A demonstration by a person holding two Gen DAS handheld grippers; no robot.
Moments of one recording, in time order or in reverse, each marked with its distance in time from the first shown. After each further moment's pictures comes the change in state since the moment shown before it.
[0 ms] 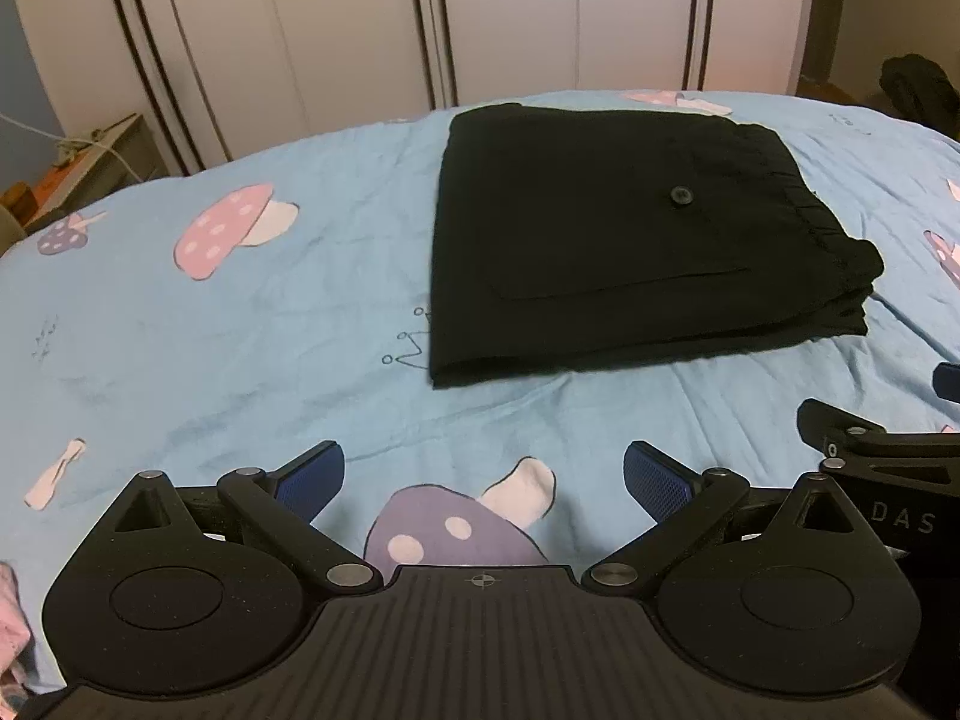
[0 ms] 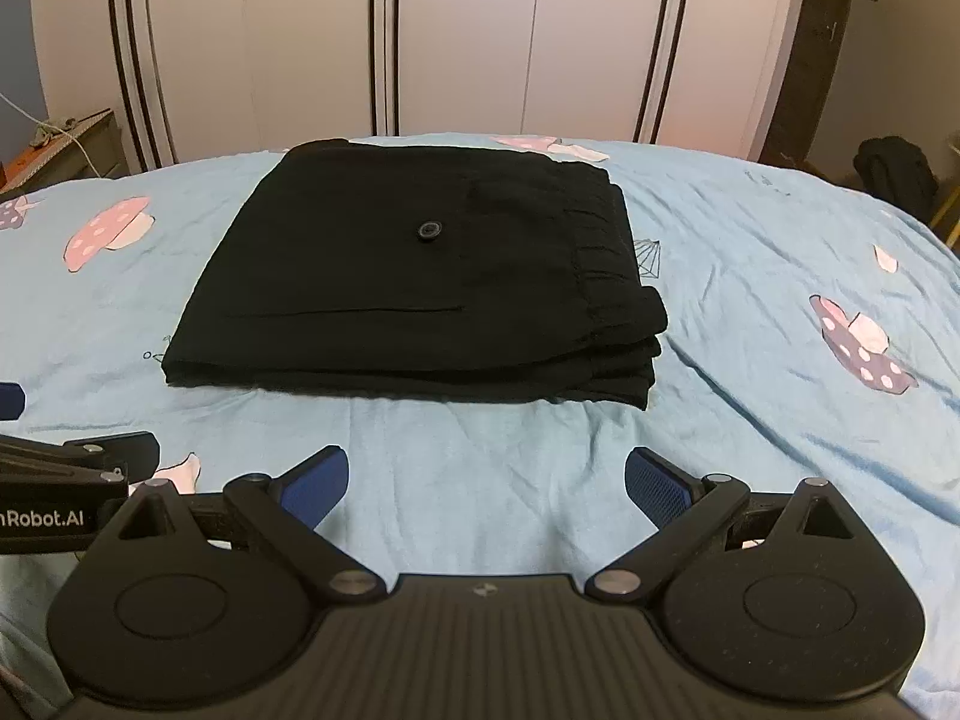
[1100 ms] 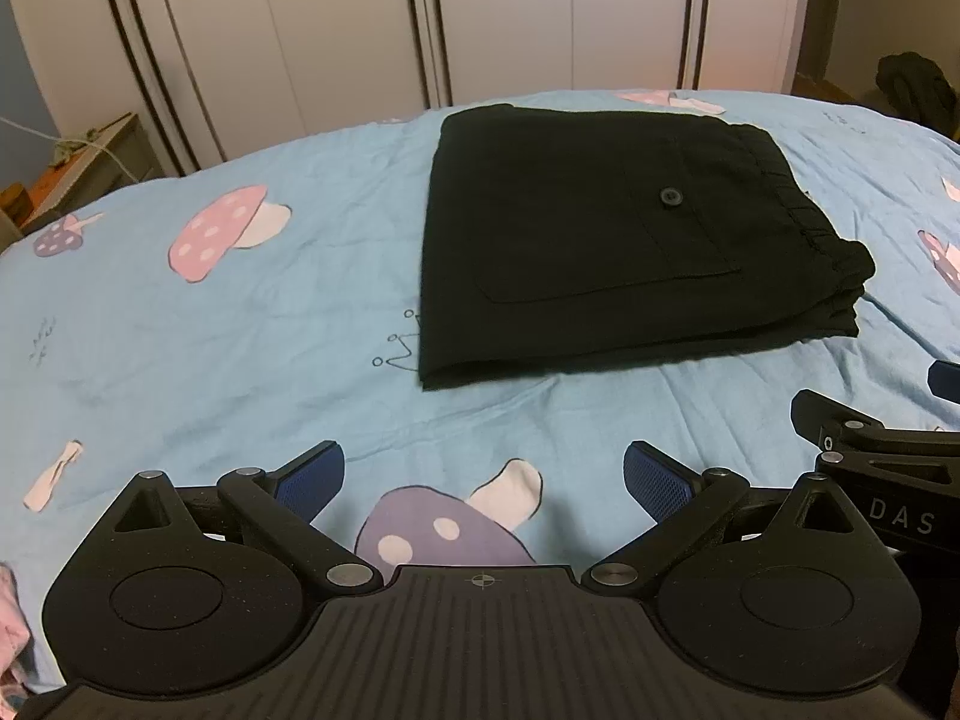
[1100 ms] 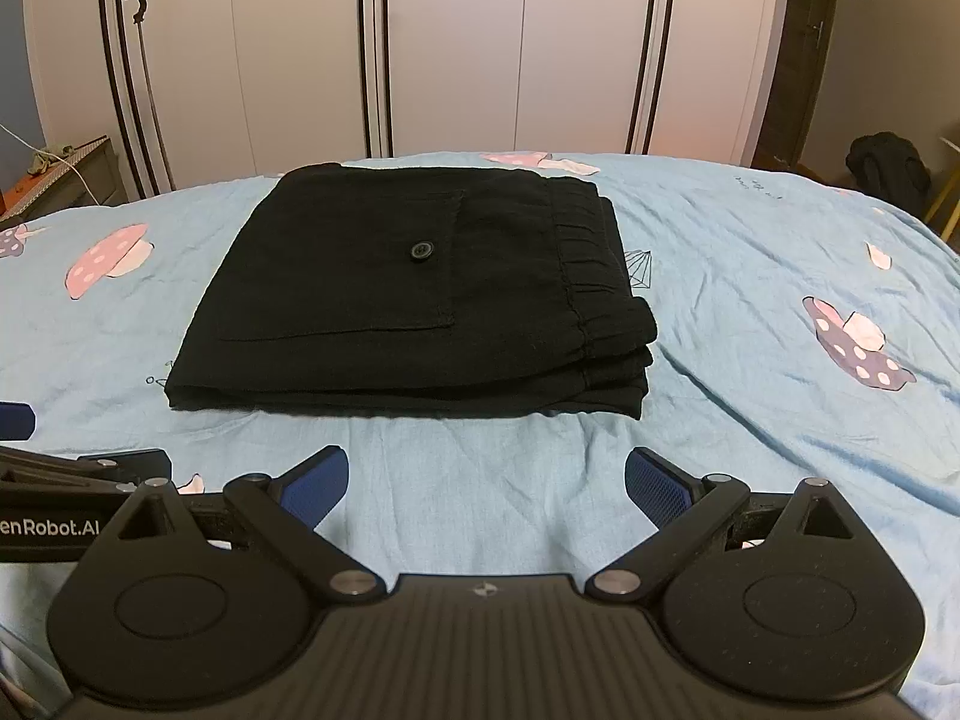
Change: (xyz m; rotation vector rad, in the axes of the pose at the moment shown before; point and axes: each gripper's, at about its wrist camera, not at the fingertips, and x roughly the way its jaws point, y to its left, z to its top) left arm -0.001 -0.003 0.003 0.006 0.006 -0.011; right arm -0.006 -0.005 0.000 0.030 -0.036 0.008
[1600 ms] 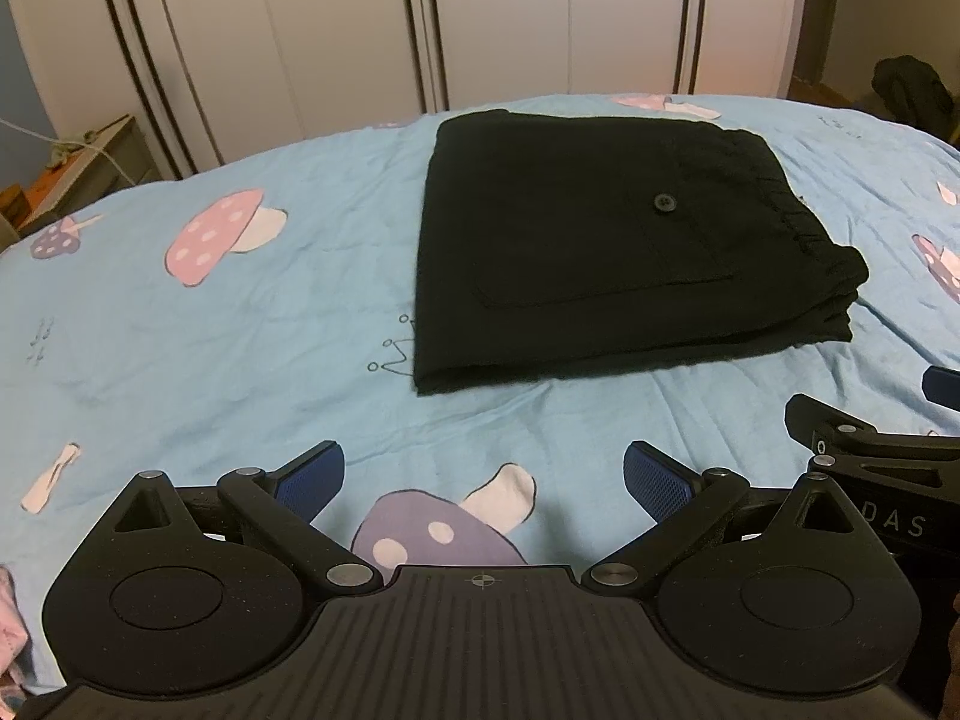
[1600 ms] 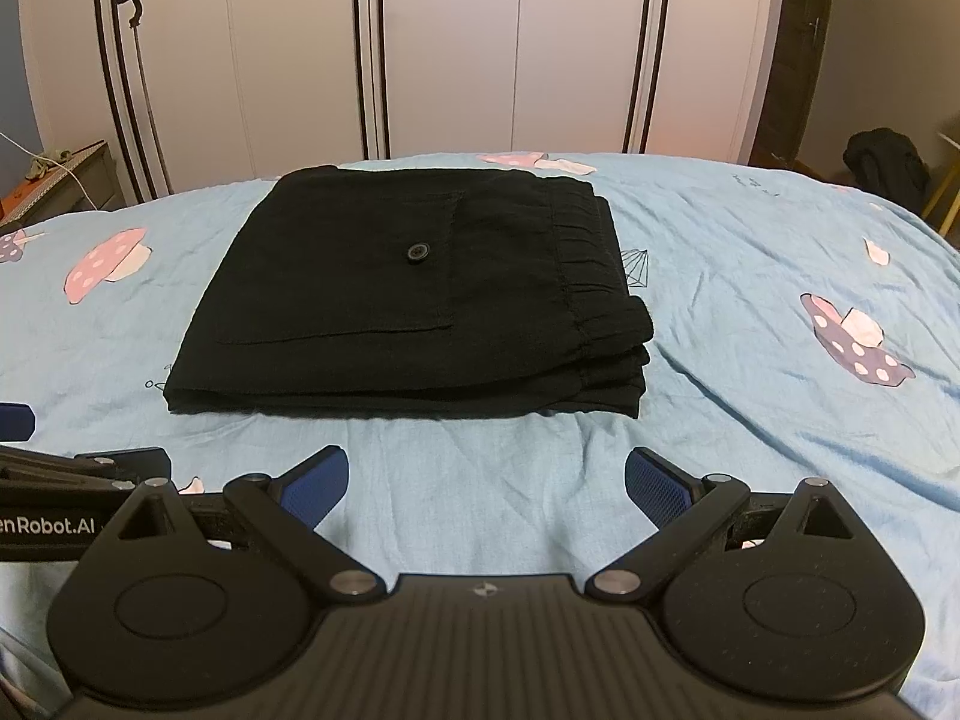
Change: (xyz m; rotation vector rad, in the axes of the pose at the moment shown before) left arm -0.002 0.000 0.001 -0.003 -0.005 -0.011; right arm -0.001 0.000 0.000 0.011 -0.002 -0.004
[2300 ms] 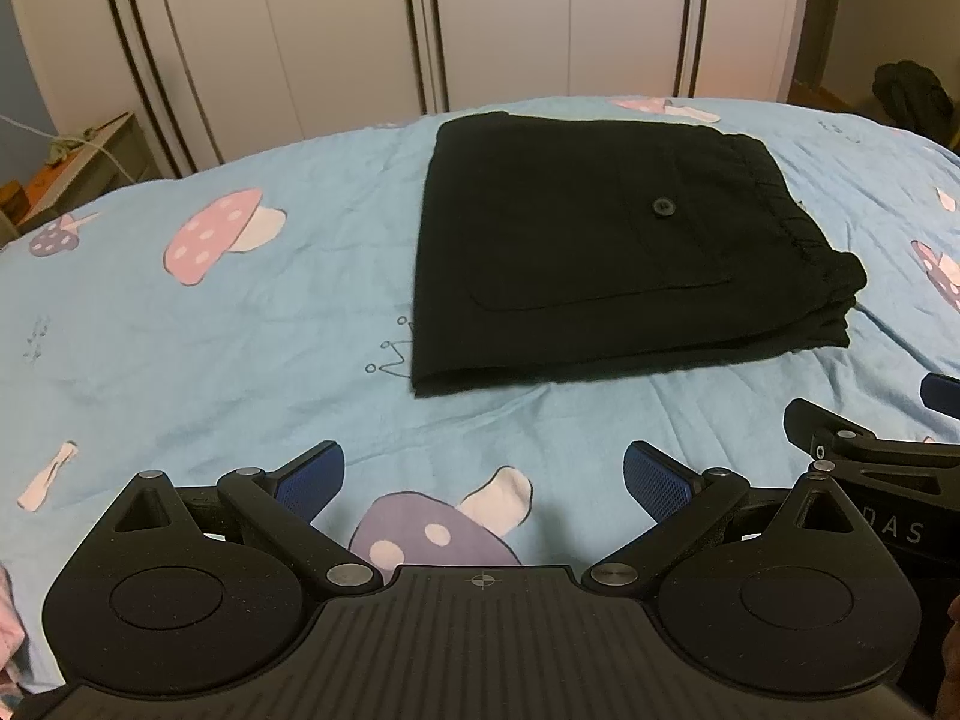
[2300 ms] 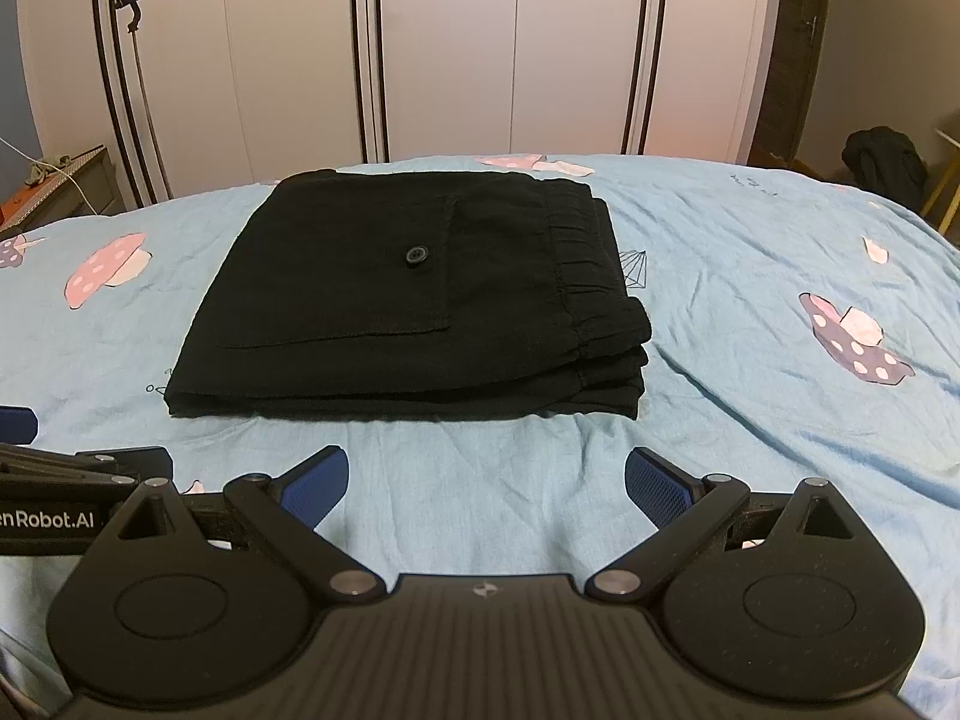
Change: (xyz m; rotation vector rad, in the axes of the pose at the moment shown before) left arm -0.001 -0.001 0.002 -0.006 -0.002 -0.002; right arm -0.001 -0.002 0.001 0.010 -0.004 0.002
